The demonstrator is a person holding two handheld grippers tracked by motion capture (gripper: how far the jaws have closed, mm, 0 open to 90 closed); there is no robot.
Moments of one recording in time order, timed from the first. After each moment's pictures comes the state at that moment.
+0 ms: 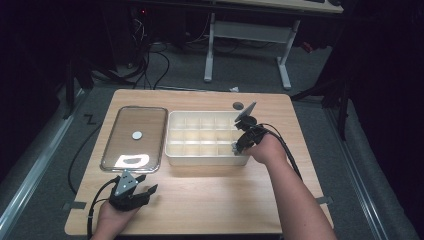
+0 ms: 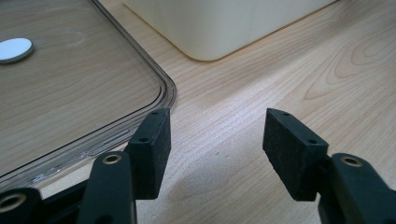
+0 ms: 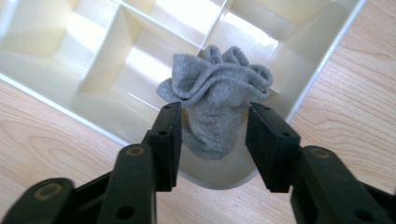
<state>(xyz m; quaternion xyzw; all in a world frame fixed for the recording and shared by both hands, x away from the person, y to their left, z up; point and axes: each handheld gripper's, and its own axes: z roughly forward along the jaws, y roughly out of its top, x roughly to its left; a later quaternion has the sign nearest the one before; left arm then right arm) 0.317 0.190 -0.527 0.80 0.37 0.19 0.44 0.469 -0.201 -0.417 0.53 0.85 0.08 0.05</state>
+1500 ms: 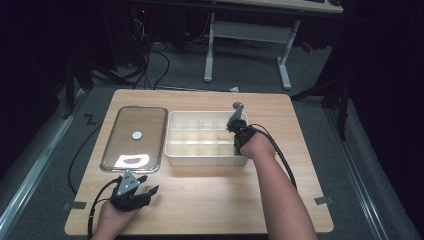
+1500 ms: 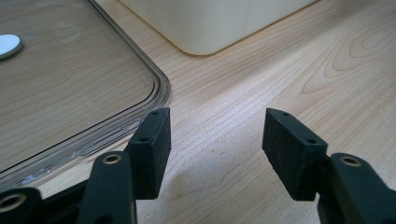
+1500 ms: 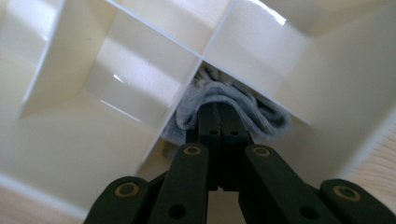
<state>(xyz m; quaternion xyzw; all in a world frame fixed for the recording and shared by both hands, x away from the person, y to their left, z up) 0.317 0.187 -0.528 0.81 0.36 0.19 0.43 0.495 -0.183 -0.454 0.52 0.85 0.00 0.02</state>
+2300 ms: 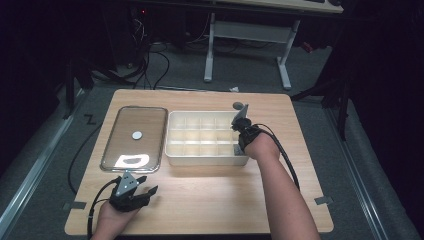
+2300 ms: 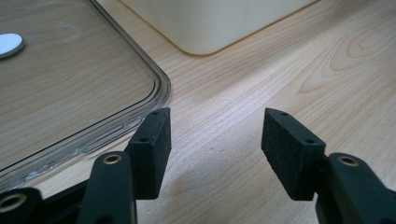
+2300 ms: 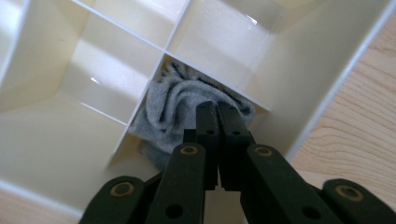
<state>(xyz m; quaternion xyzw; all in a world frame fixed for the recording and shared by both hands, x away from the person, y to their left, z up) 0.316 0.189 -0.527 0.81 0.36 0.18 0.43 0.492 -0.196 -0.448 0.53 0.85 0.01 0.05</state>
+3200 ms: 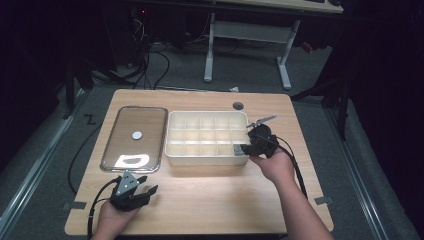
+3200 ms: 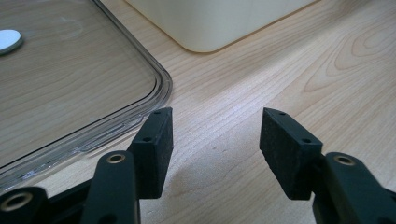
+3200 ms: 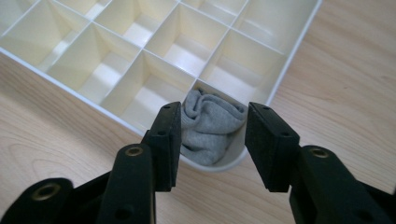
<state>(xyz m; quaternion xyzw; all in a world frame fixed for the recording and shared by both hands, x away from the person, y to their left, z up) 0.318 0.189 -0.530 0.81 0.37 0.18 0.43 0.410 -0.223 -0.407 0.49 0.82 0.23 0.17</state>
